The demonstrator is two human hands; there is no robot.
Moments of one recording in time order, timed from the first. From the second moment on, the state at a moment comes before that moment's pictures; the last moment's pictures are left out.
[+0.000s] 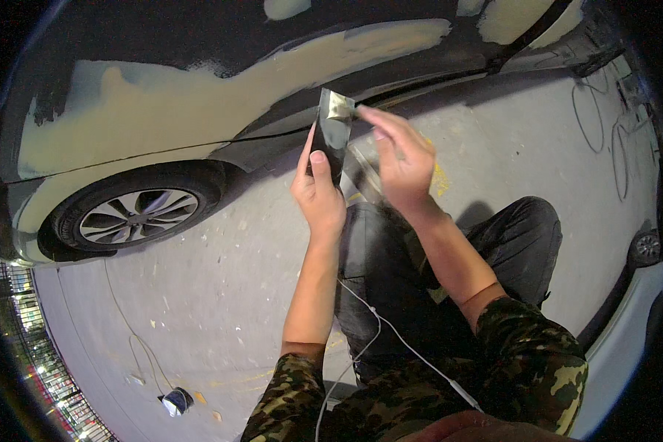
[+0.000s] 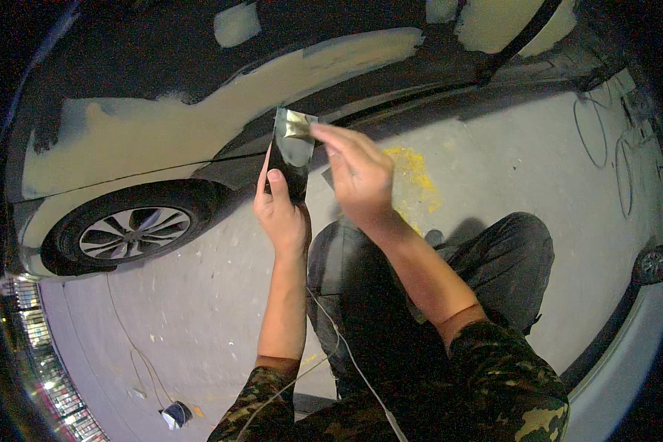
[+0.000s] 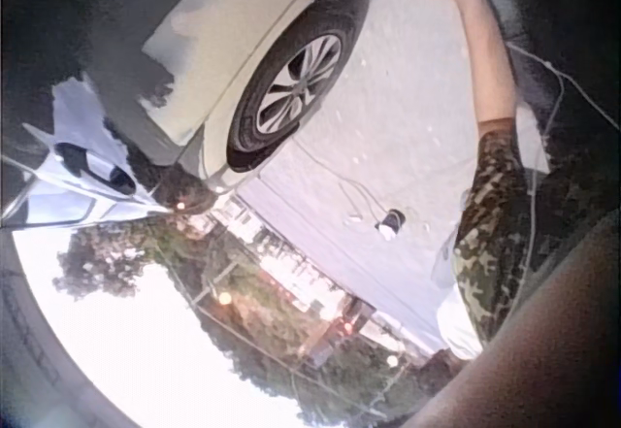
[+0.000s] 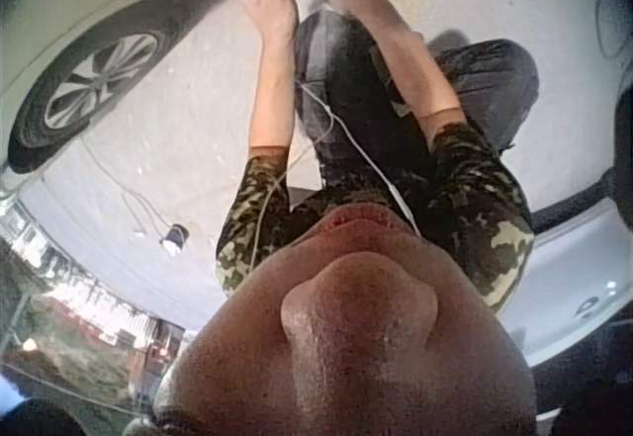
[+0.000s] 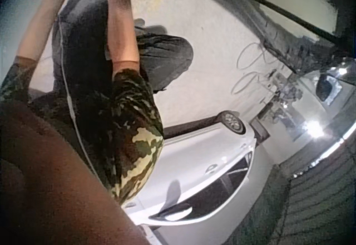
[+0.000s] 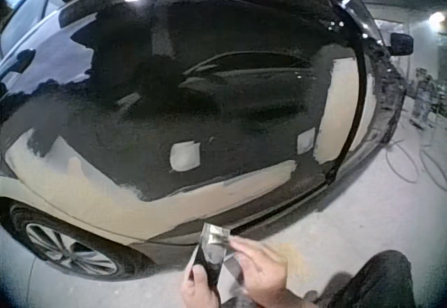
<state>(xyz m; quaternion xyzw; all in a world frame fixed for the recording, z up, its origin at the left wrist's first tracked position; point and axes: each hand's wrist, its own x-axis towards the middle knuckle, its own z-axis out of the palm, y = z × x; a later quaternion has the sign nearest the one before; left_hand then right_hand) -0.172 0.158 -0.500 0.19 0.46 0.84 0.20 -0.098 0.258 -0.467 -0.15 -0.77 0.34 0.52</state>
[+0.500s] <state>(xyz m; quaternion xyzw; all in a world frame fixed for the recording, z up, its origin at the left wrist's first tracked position) -0.186 0.110 -0.480 0.10 0.46 0.87 0.10 -0.145 0.338 -0.483 -0.12 -0.73 0.01 0.67</state>
